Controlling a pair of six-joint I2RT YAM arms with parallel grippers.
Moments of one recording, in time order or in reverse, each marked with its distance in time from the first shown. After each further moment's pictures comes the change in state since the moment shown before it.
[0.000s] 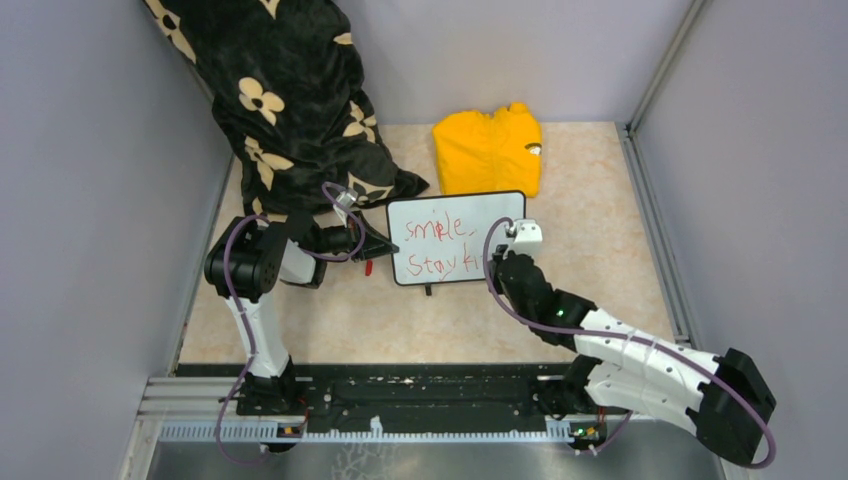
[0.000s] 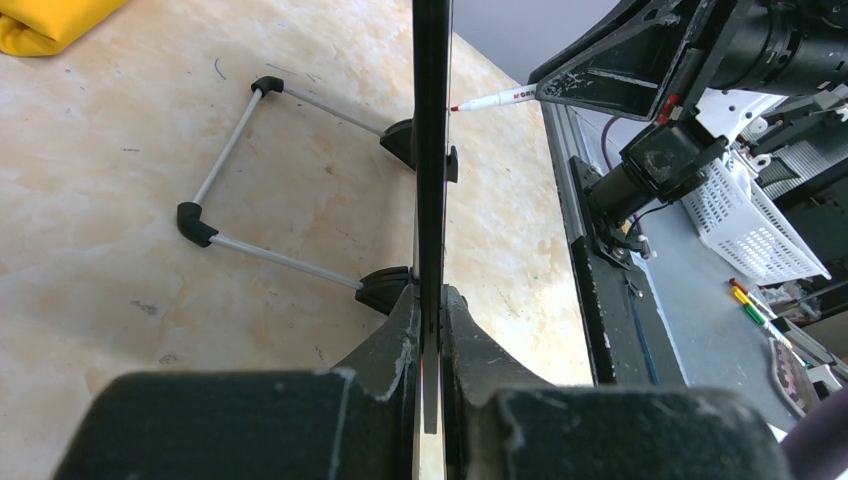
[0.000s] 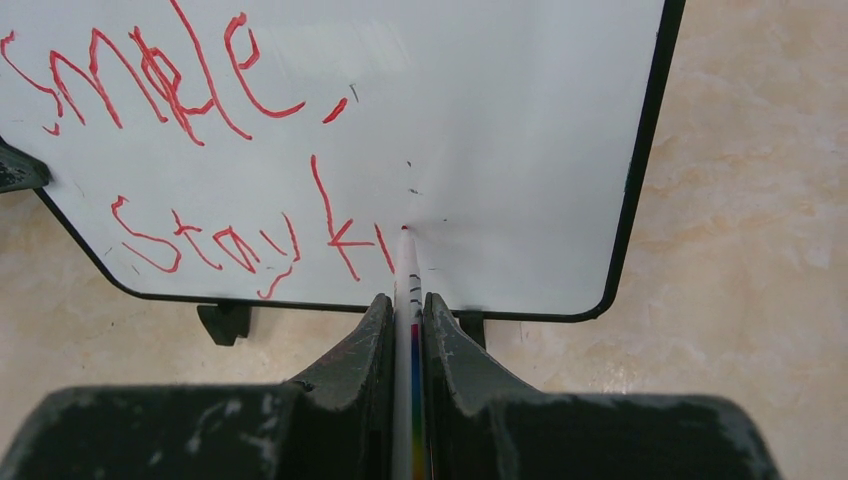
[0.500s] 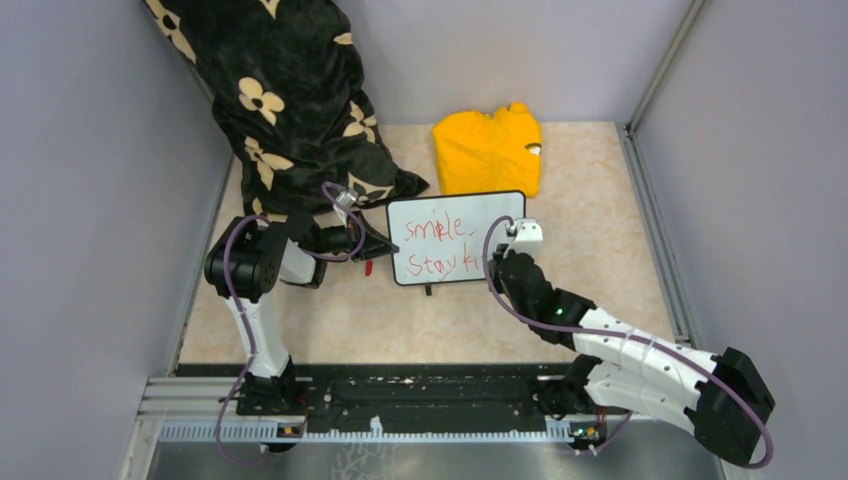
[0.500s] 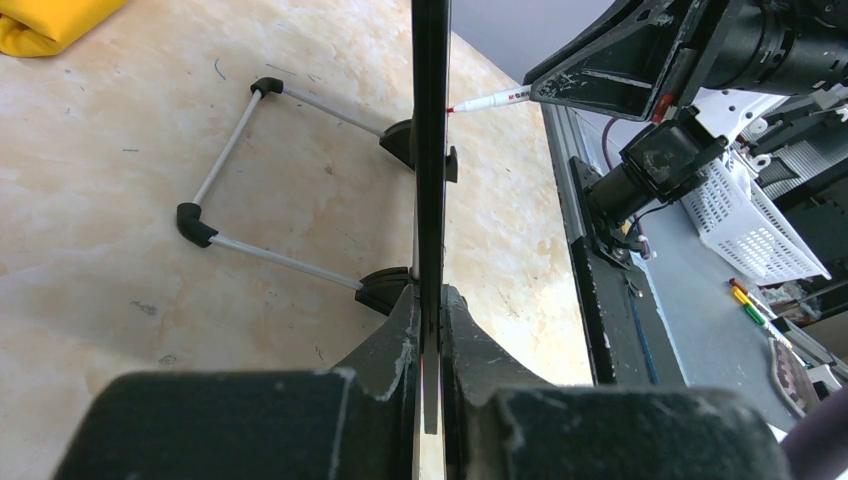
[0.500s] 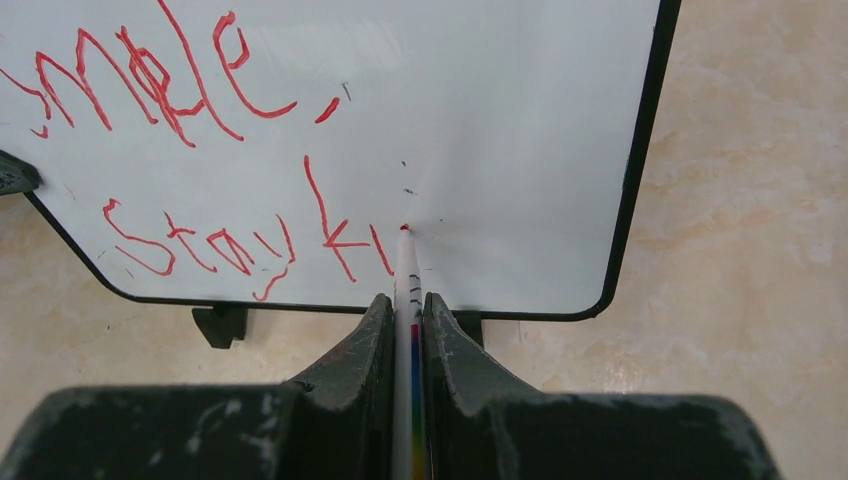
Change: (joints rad) left arm 0.000 0.000 0.000 0.000 0.000 0.000; right arm -0.018 0.012 0.000 0.008 -0.009 0.003
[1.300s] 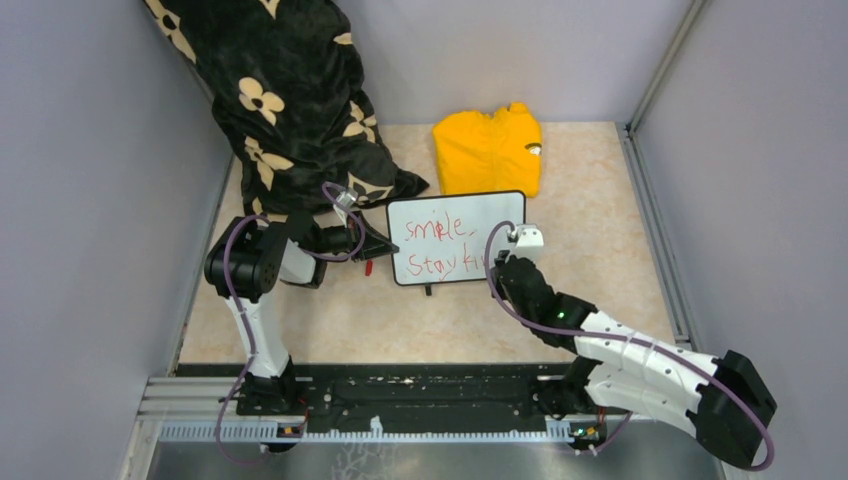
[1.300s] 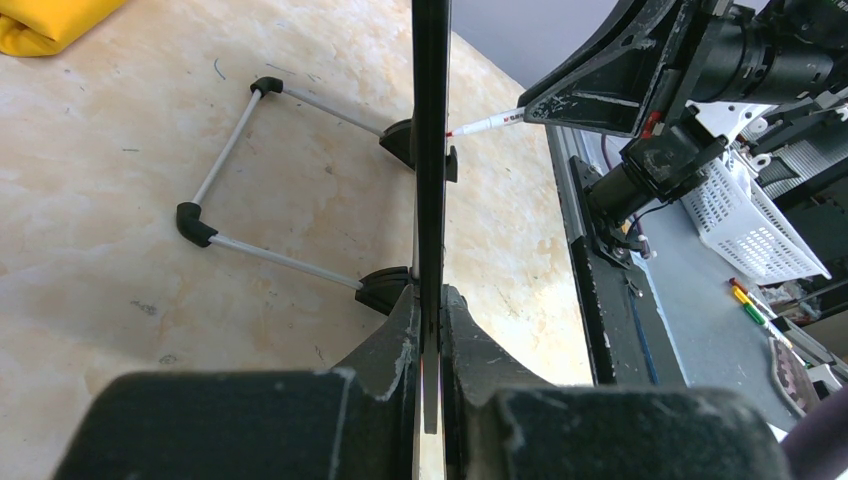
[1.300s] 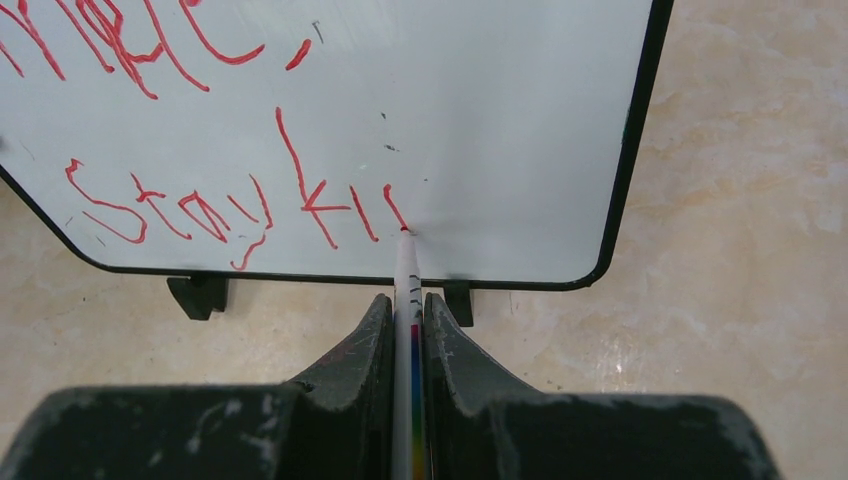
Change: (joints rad) left arm 0.000 0.000 0.000 0.000 0.001 0.001; right arm -0.001 -0.030 -0.043 -0.035 -0.024 0.023
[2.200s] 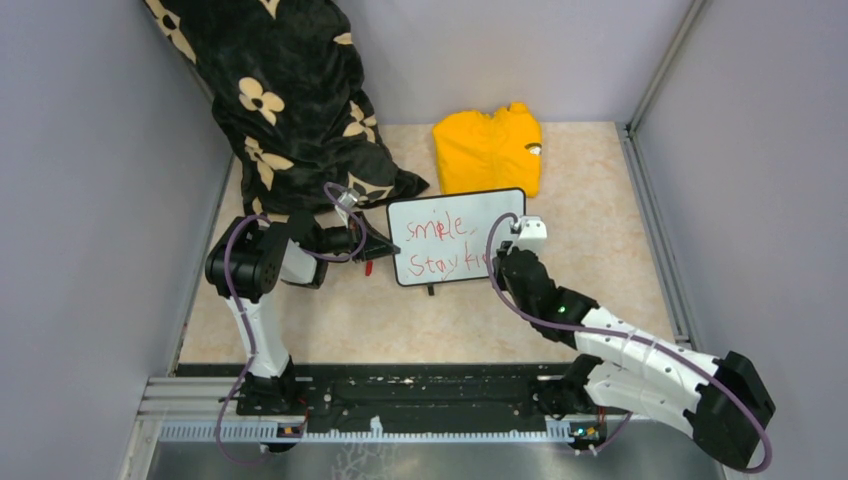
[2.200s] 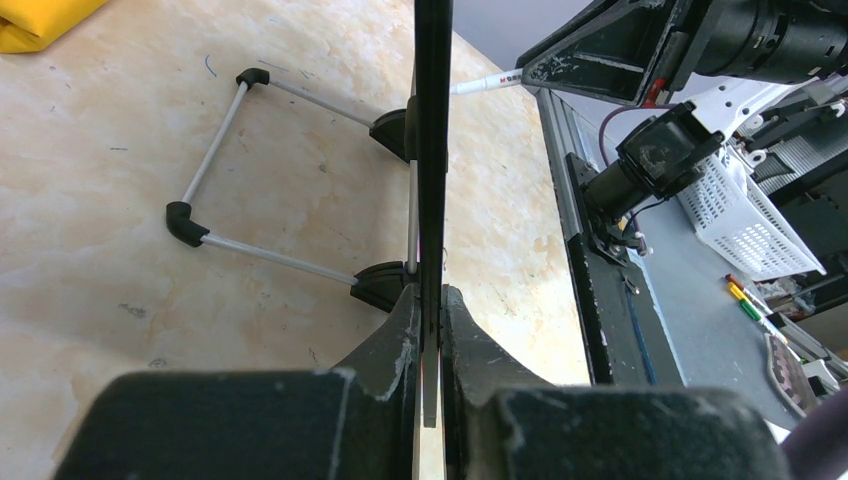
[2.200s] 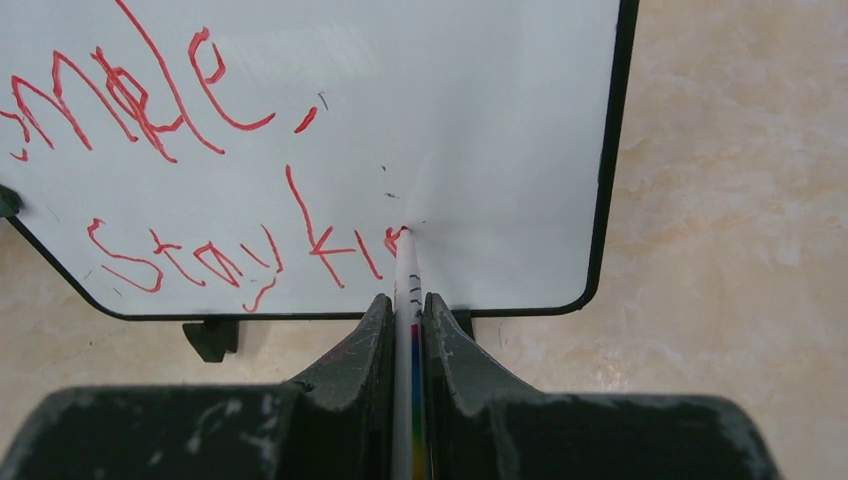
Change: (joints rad) left arm -0.009 0.000 0.000 -0.006 0.002 0.003; right arm -0.029 0.026 0.050 0.022 0.017 -0.036
